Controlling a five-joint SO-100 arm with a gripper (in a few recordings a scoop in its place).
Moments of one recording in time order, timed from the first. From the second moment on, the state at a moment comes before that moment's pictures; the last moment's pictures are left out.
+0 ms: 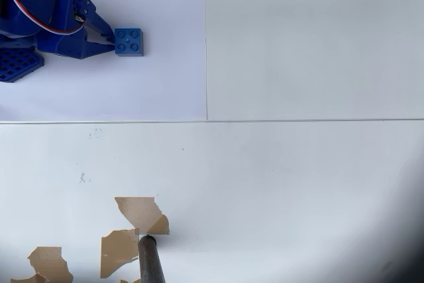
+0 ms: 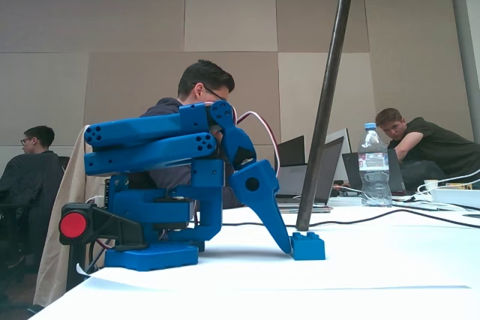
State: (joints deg) arm -4.0 191.4 182.6 69.3 -72.9
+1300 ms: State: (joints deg) arm 4.5 148.0 156.4 61.9 -99.3
